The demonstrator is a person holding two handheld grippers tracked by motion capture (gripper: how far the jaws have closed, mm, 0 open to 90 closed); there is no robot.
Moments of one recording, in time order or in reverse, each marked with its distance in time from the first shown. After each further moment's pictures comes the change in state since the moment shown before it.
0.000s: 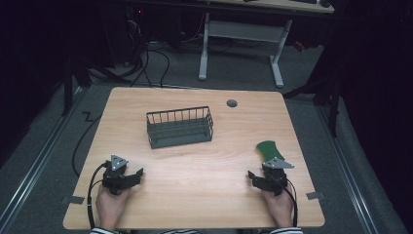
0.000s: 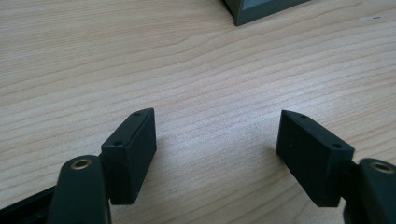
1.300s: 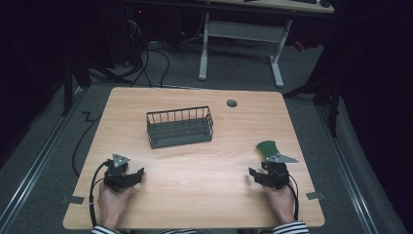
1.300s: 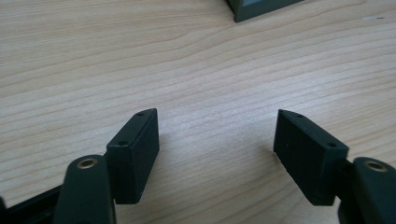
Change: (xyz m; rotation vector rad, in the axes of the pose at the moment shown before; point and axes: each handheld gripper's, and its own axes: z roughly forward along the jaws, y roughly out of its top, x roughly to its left) left arm -0.005 0.010 -0.002 0.051 -0.015 -0.045; right arm -0.007 0.017 -0.008 0.004 0.078 0.072
